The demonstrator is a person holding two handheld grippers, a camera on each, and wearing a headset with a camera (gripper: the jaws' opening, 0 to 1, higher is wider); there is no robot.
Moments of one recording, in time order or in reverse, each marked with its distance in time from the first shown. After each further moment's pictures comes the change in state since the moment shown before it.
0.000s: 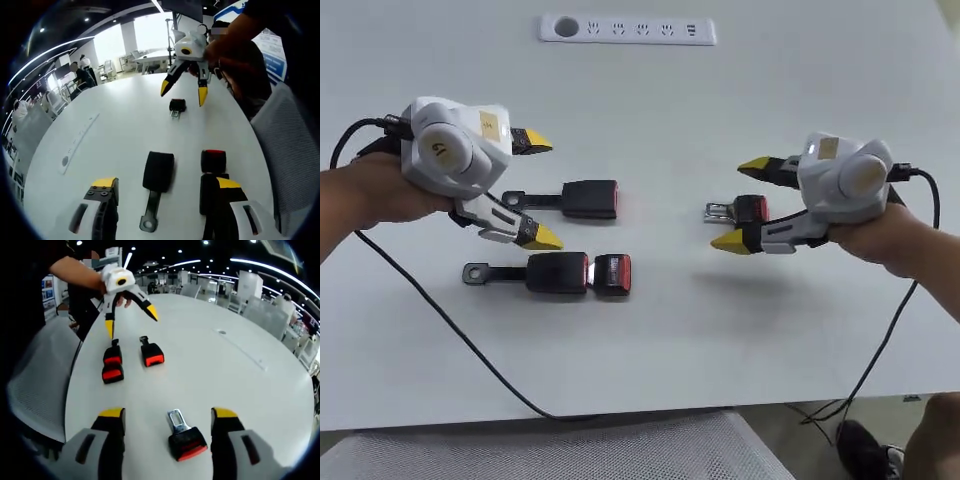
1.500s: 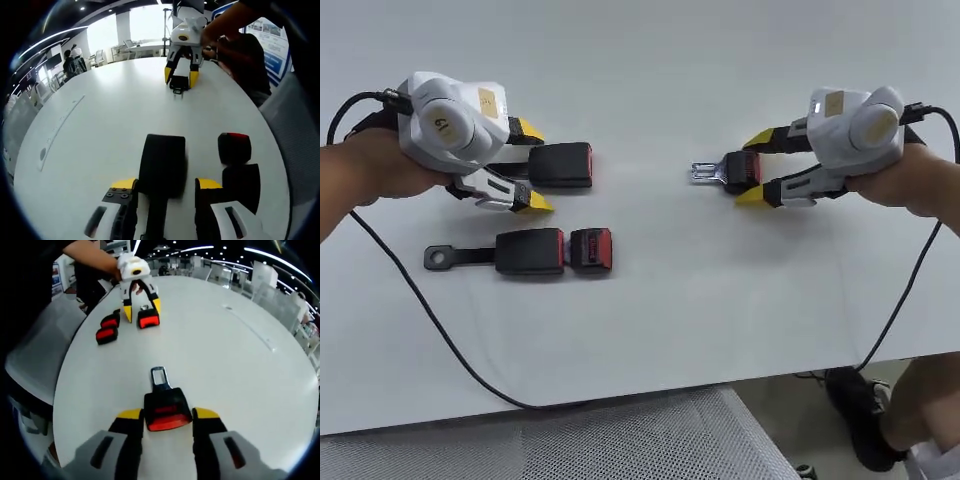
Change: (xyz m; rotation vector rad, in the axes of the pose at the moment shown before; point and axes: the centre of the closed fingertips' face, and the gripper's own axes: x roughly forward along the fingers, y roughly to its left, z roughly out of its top) left arm 0.064 0.011 -0.031 -0.004 0.070 -0.098; right arm 0.003 -0.030 -0.063 -0.073 0.146 0.088
